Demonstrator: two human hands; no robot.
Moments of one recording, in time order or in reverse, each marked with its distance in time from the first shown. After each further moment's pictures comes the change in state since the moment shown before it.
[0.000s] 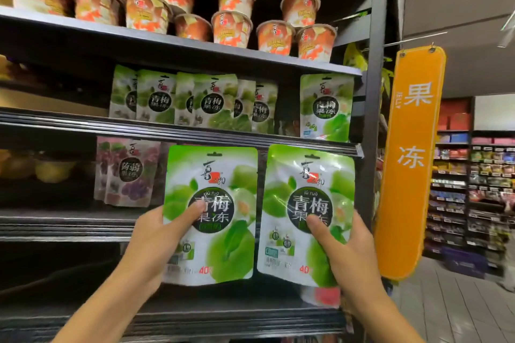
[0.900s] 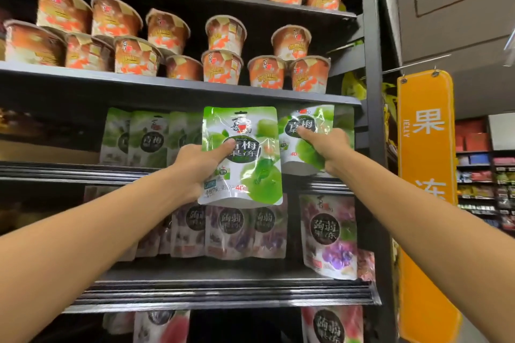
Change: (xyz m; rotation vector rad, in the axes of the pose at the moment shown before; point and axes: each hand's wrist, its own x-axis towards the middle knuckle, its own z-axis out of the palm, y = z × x) left_hand 0.136 0.116 0.094 0.140 0.033 0.023; right_hand 0.274 -0.068 0.037 0.057 0.042 0.156
